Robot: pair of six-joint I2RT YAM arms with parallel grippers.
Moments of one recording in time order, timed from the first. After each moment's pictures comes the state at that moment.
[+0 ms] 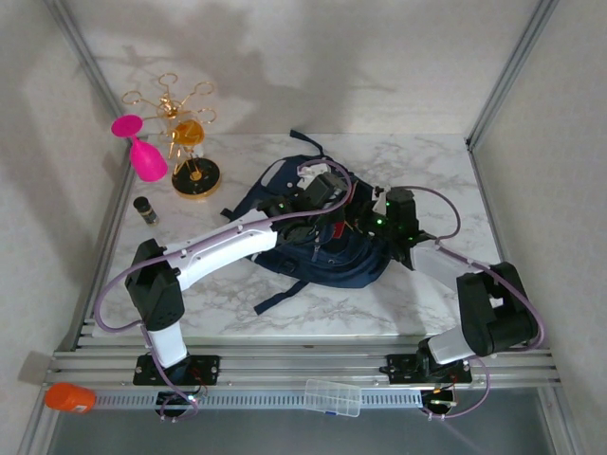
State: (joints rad) left arm -0.90 1.79 1.60 -0.53 -0.38 -0.87; right arm 0.37 1.47 0.71 0.31 -0.50 1.04
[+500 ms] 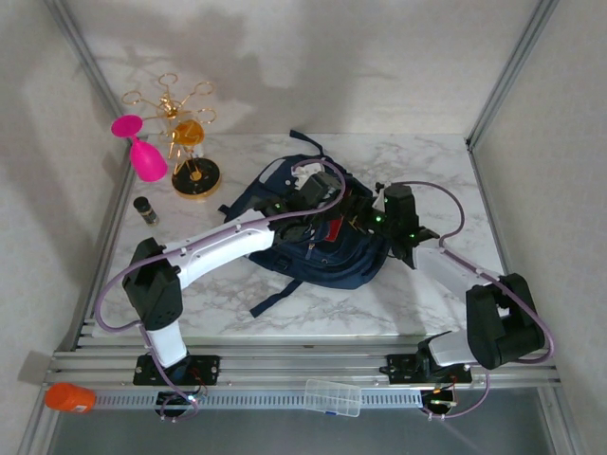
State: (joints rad) left arm -0.87 1.77 1.53 -0.46 -0.37 -0.87; right arm 0.37 1.39 0.77 0.11 -0.41 0.97
